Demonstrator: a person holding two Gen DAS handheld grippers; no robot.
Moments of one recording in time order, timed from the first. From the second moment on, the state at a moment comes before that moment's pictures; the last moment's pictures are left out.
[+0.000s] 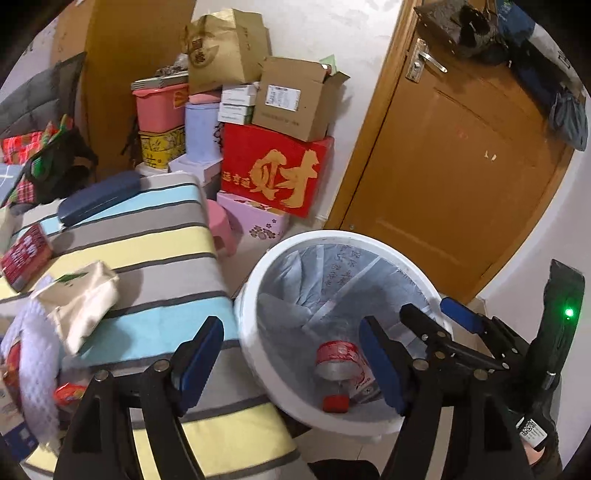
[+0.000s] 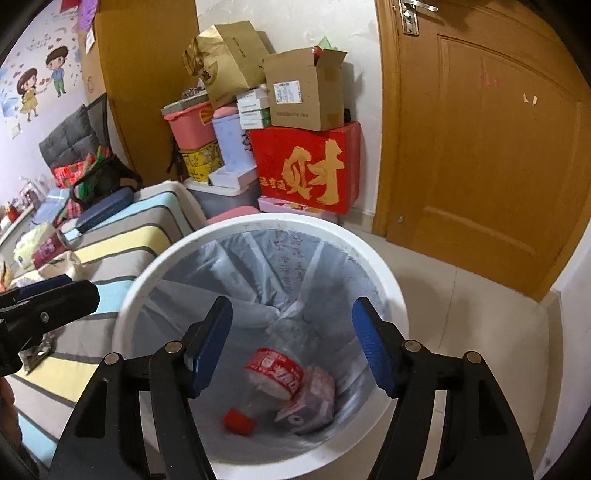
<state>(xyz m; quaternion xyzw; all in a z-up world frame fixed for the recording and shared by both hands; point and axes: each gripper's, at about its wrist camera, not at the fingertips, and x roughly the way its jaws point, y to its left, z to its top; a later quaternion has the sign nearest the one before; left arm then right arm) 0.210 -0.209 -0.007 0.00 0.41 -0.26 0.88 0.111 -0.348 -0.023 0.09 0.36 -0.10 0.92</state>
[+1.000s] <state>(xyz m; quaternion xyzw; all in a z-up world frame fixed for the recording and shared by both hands) 0.119 -0.045 0.037 -0.05 0.34 -0.11 0.93 0.079 -0.253 0.006 0.08 0.30 -0.01 0.95</state>
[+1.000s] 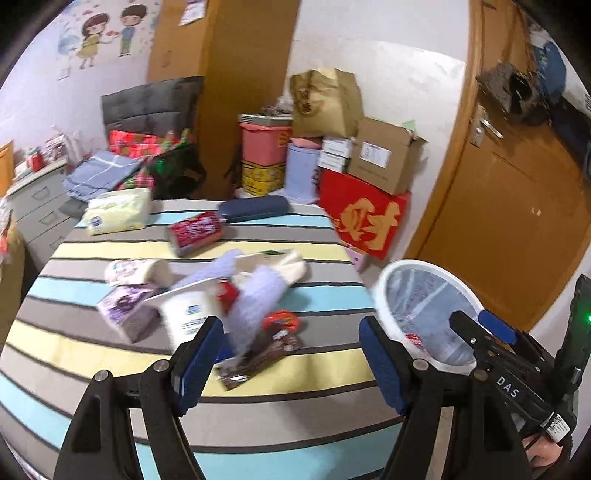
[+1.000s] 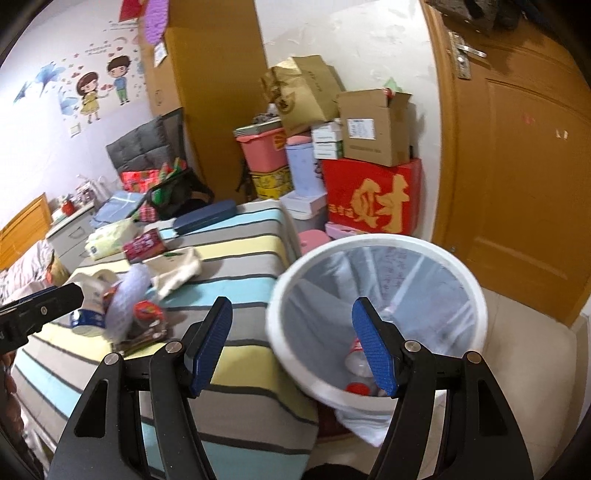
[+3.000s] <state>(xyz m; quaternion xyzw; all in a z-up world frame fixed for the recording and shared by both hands) 0.138 0.106 -0.026 -0.12 0.38 -0.04 0.91 0.129 -0.123 -0.019 0.06 0.36 0.13 0.92</state>
